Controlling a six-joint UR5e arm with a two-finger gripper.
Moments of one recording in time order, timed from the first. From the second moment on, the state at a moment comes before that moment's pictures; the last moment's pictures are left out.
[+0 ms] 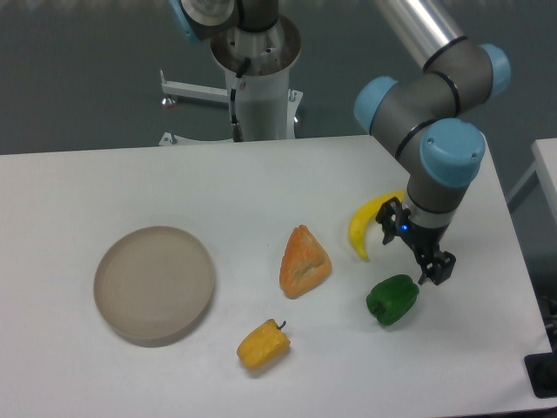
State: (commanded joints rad) arm 2.40 -2.09 -1.25 -1.34 1.57 1.55
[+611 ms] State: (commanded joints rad) arm 2.37 -1.98 -1.38 -1.36 1.56 1.57
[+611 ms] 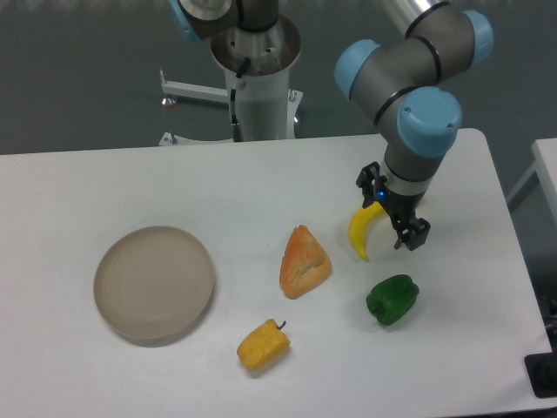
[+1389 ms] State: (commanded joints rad) arm 2.35 -1.95 -1.43 -1.35 1.57 1.56
